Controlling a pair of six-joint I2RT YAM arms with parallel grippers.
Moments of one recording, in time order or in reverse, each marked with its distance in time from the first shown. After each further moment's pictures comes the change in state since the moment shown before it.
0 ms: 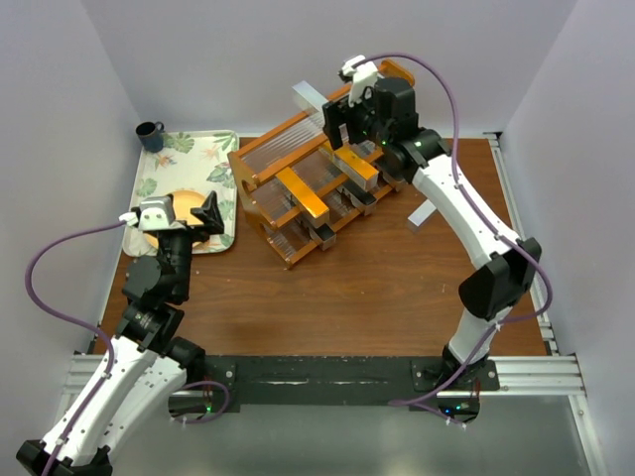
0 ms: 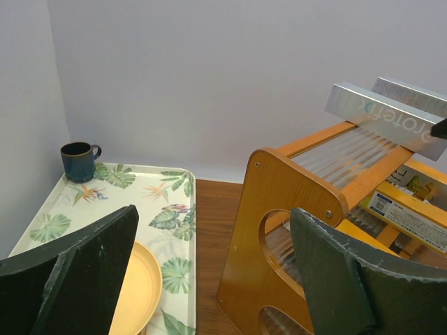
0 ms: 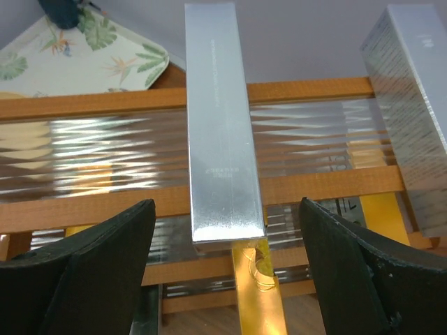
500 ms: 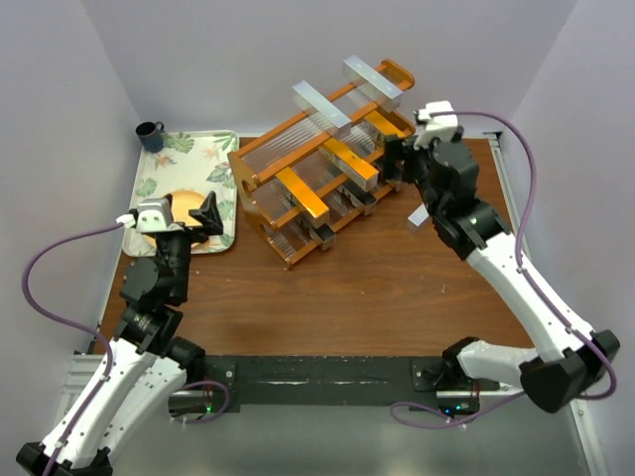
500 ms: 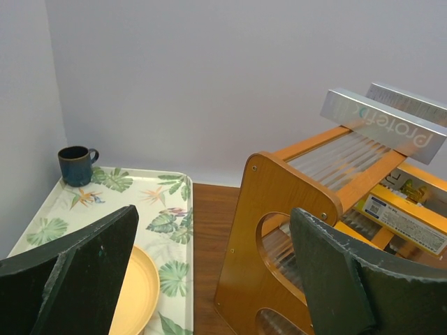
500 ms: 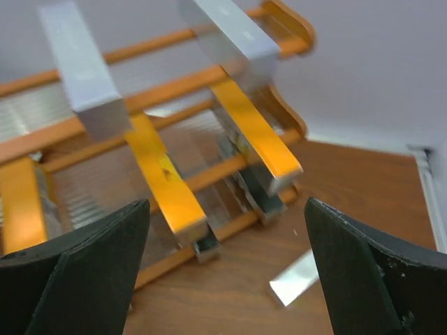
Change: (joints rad) left arm 0.000 -0.015 0.000 0.000 0.010 -0.003; right arm -0.002 -0.576 -0.605 0.208 0.386 0.095
